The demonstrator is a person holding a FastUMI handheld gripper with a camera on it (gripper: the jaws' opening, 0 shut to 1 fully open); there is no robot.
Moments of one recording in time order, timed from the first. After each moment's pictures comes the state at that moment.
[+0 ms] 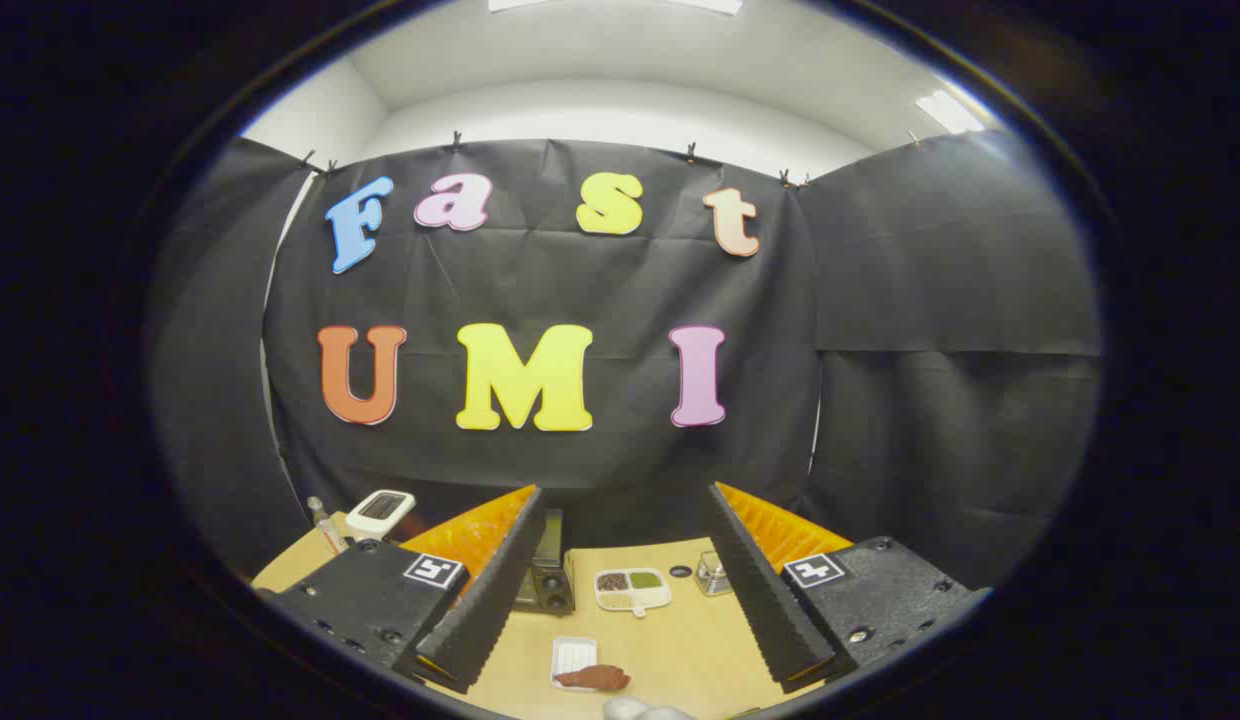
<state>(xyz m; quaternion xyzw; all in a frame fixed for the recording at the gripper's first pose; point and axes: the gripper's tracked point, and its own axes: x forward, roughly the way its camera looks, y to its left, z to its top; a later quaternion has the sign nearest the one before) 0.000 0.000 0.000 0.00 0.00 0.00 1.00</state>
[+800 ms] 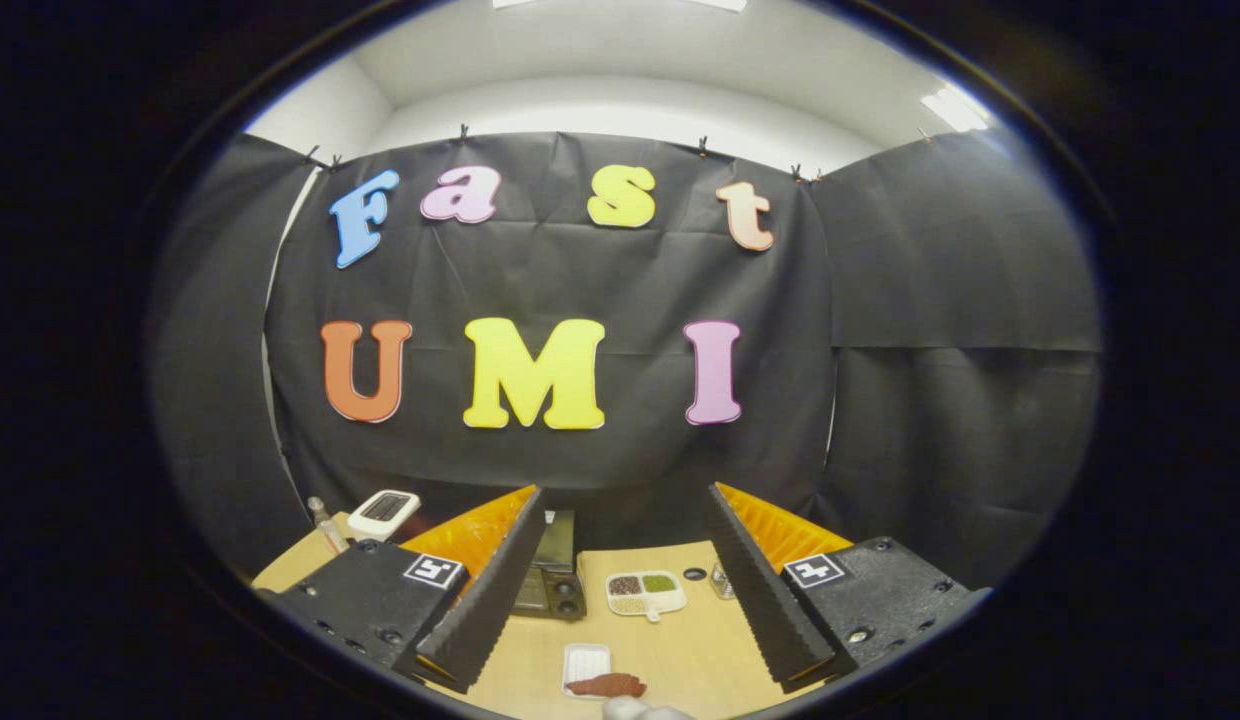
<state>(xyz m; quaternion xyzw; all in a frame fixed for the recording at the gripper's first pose) 0.032 0.025 -0.015 0.01 0.01 0.01 1.00</state>
